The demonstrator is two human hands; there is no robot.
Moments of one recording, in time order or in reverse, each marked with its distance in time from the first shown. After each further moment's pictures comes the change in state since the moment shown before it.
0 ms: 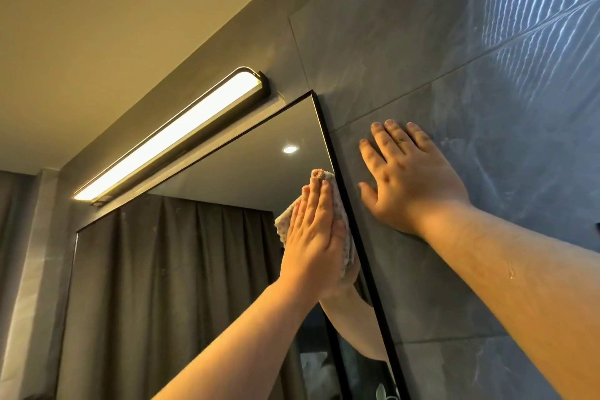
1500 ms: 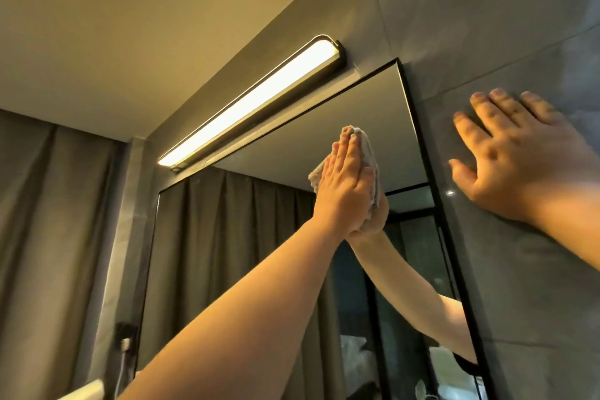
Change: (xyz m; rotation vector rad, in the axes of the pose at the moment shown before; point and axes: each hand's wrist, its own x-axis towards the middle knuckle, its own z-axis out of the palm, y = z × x) left_hand 0.045 -0.062 -0.046 0.308 -0.042 -0.161; right_hand 0.007 0.000 0.015 0.048 0.170 -0.006
